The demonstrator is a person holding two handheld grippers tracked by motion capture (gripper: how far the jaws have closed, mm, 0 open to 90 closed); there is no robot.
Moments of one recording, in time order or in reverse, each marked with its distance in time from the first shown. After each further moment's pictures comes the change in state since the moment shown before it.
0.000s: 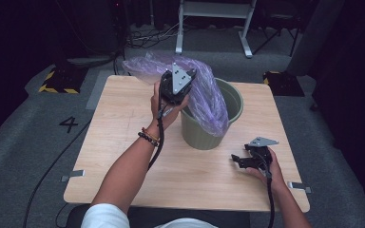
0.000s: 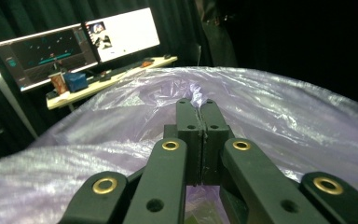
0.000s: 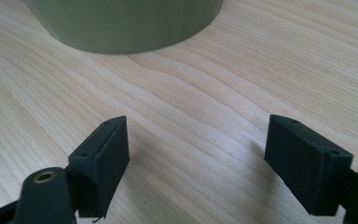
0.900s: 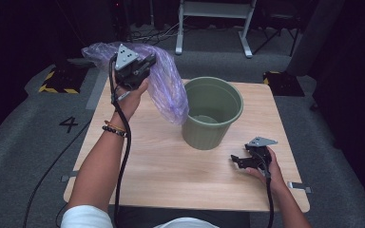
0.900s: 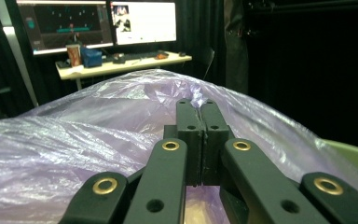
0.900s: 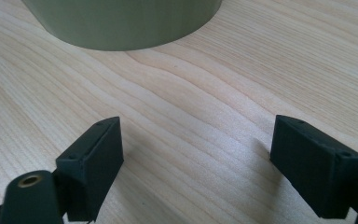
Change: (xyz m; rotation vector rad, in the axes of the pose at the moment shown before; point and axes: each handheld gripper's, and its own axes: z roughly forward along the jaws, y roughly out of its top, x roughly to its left) left arm 0.103 0.008 -0.052 -0.005 -0.003 -0.221; right arm 0.001 0.001 0.002 0.015 -0.011 -0.009
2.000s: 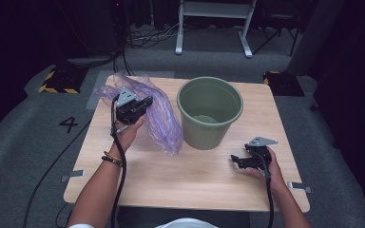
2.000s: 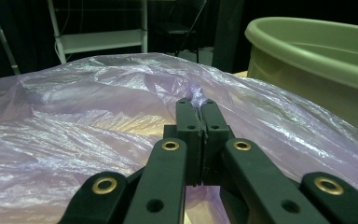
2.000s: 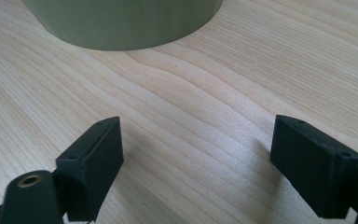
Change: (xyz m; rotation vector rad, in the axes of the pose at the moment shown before) left arm 0.007 -0.131 -0.010 0.188 -0.061 -0.102; right arm 0.000 0.000 0.000 0.001 0.000 -0.002
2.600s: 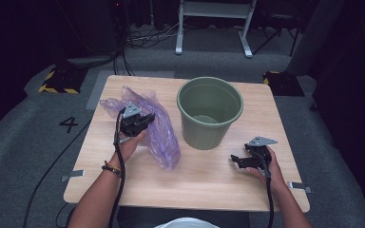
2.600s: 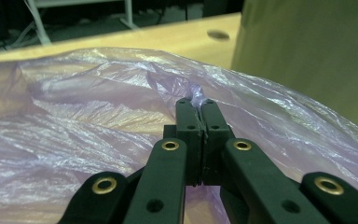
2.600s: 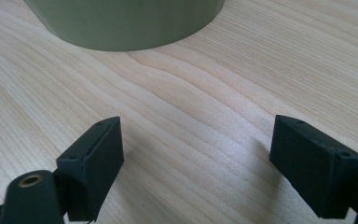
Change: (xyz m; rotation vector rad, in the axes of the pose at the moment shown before) left arm 0.004 -0.050 0.009 0.134 -0.049 -0.032; right arm -0.001 0.001 0.001 -0.002 0.009 -0.007
